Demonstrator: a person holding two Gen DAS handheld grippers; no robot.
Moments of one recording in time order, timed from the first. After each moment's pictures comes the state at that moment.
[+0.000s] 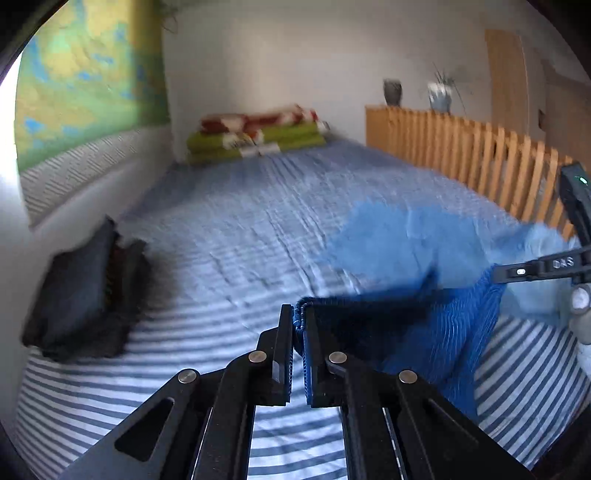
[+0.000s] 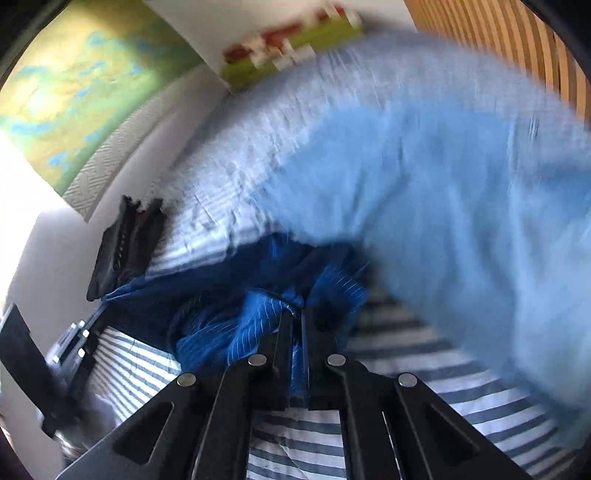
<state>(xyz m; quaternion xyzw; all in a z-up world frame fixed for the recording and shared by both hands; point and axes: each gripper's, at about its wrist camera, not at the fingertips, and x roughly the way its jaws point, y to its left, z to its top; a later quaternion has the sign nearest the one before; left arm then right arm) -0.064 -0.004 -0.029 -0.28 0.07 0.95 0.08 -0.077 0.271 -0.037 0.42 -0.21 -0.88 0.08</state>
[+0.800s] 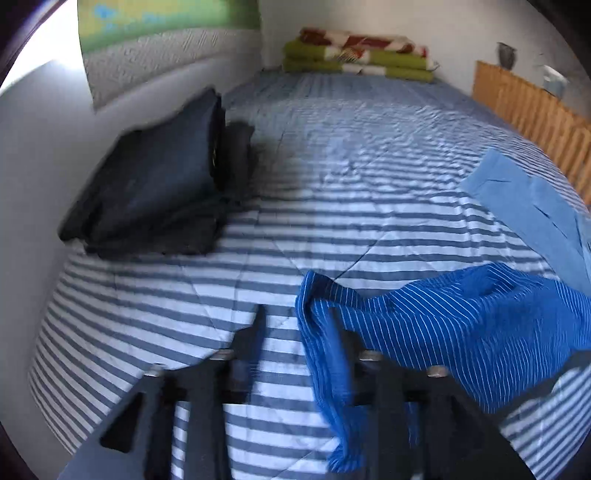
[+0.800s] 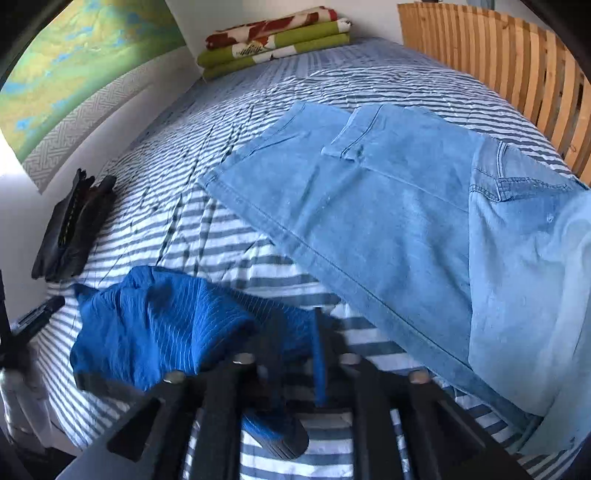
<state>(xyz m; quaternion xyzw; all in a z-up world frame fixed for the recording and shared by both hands) -0.112 -0.125 -0.087 -0.44 0.03 0.90 -0.08 -0.085 0.269 -0.083 0.48 -0.13 -0.87 0.02</state>
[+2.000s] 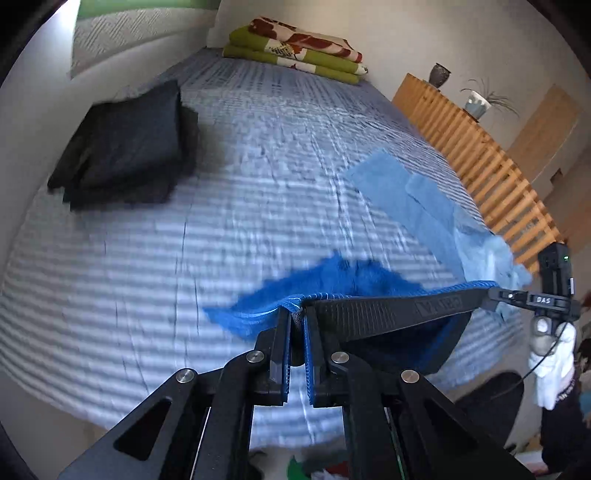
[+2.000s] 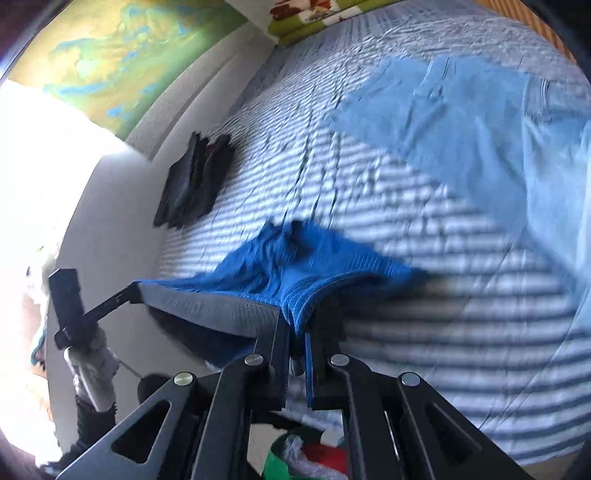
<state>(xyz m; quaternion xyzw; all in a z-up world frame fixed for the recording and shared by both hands) -0.010 -0.136 0.025 -0.48 -0.09 0.87 0.10 -0.016 0.259 -0.029 0.52 -0.26 -0.79 0.18</state>
